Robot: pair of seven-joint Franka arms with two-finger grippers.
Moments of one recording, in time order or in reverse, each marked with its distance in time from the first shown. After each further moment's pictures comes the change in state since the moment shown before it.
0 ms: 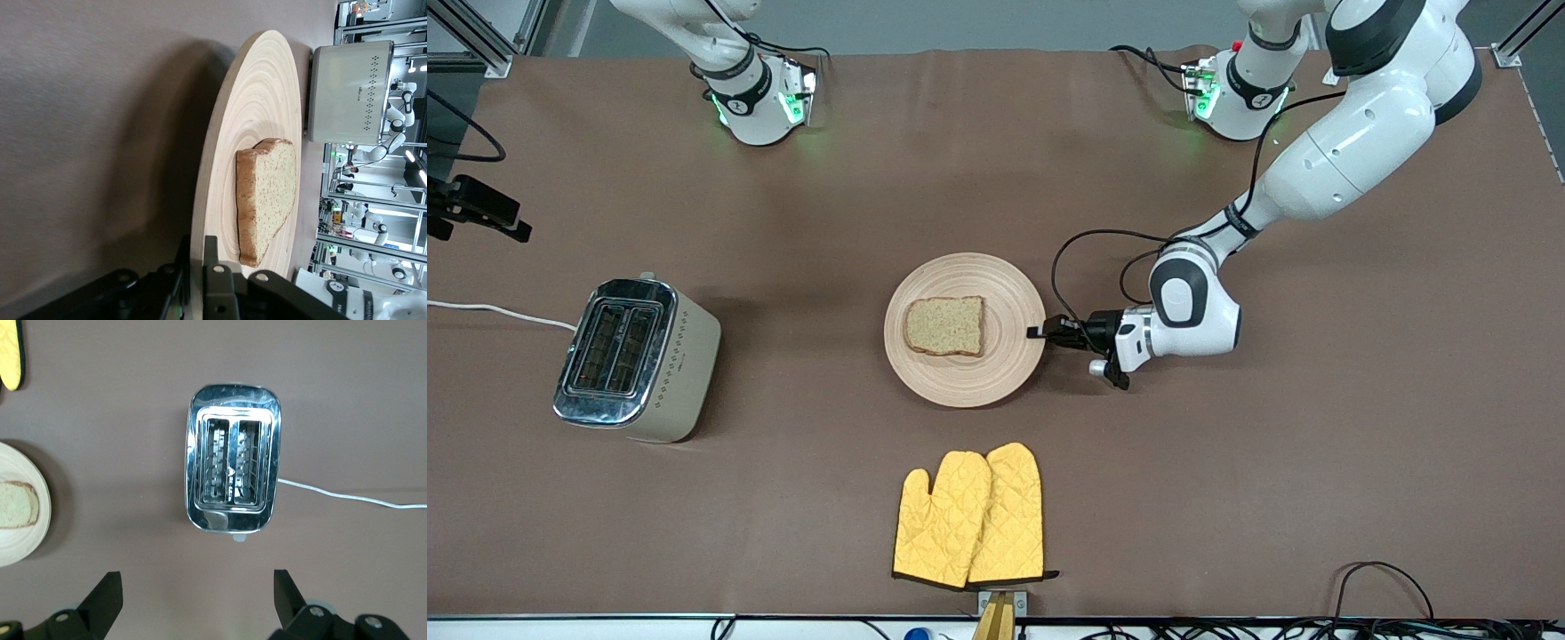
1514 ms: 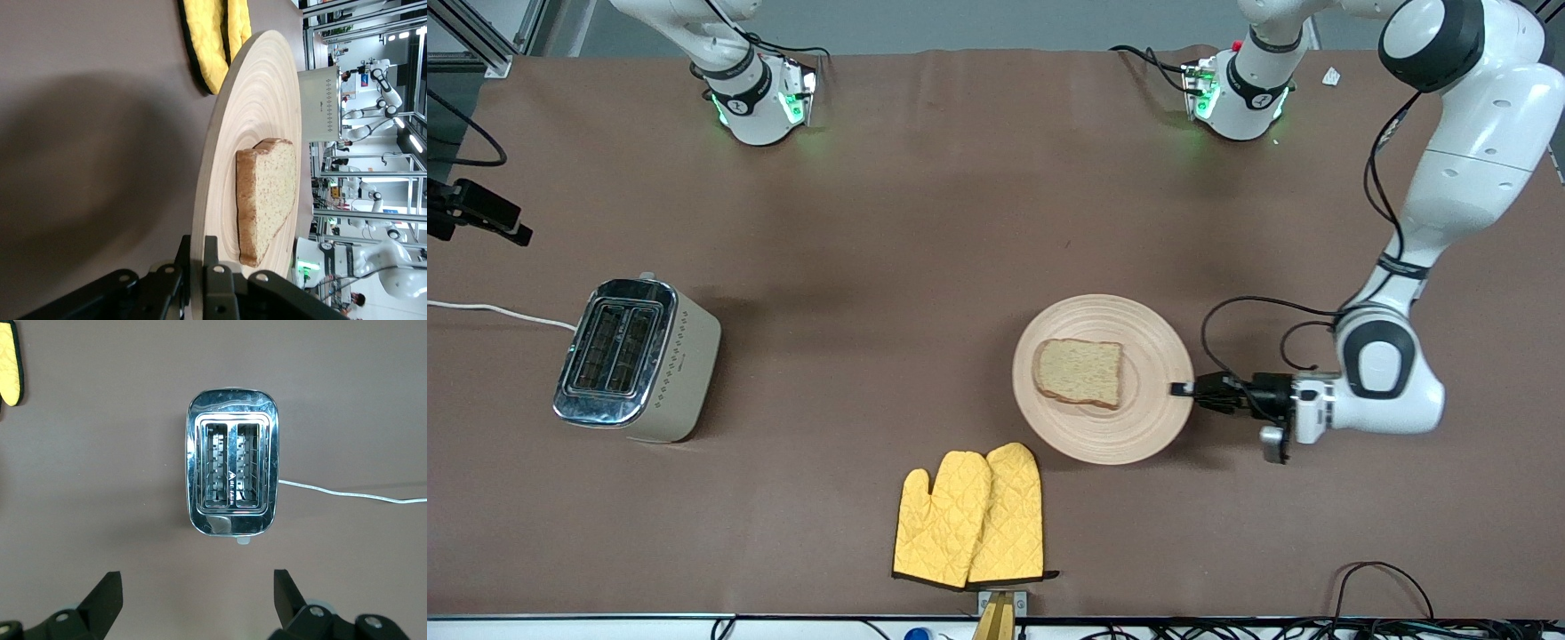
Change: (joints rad) left arm 0.209 -0.050 0.158 0.249 0.287 -0.482 -0.068; right arm 0.004 0.000 0.002 0.000 0.000 0.030 0.059
